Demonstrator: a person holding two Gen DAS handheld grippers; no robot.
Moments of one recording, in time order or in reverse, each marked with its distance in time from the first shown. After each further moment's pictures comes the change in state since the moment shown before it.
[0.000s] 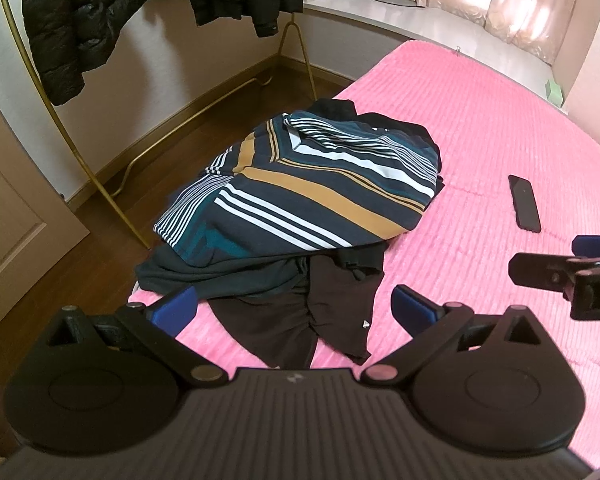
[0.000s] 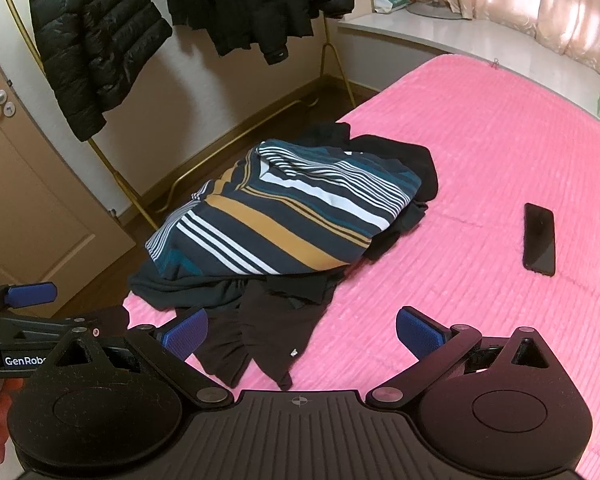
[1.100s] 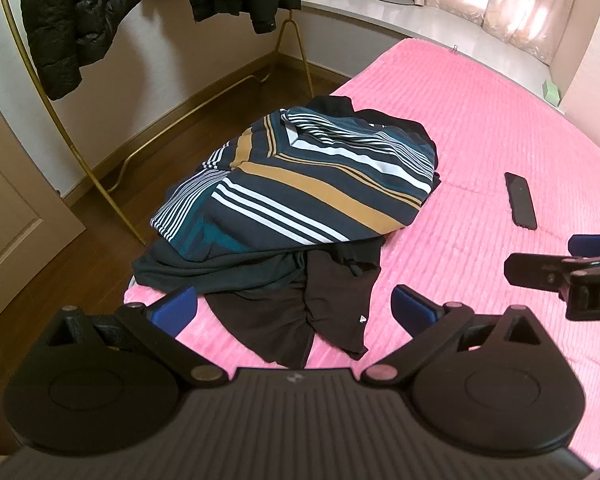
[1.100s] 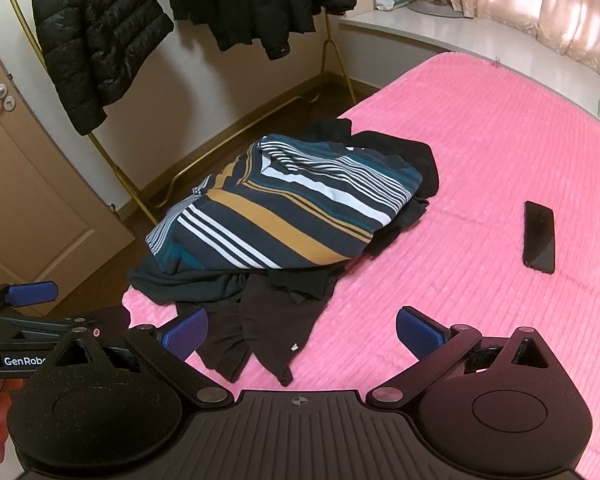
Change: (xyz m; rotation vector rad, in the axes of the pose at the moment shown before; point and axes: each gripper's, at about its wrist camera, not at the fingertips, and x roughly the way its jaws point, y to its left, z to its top) left arm -0.001 0.005 -0.005 0.001 0.008 -0.022; right arm -0.002 0.004 -0.001 -0.010 0.013 -0.003
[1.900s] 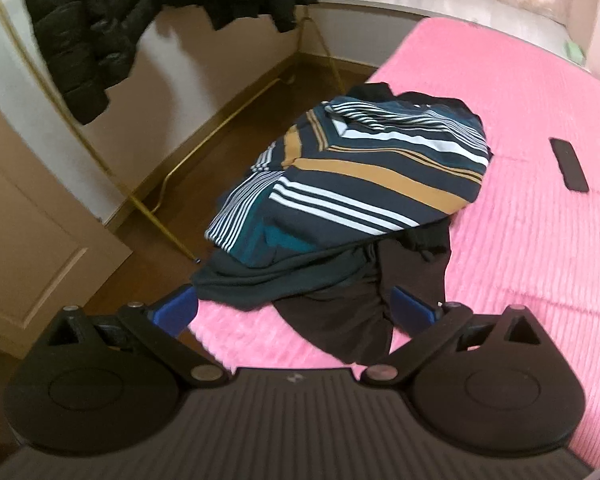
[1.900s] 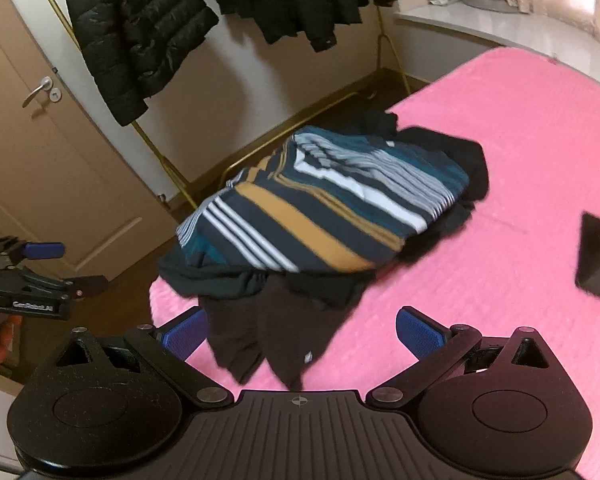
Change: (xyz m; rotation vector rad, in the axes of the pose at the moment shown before) left arm 0.030 0.036 -0.002 0.149 -0.005 0.121; right arm 0.051 -0.053 0.014 -0.074 0.006 0.192
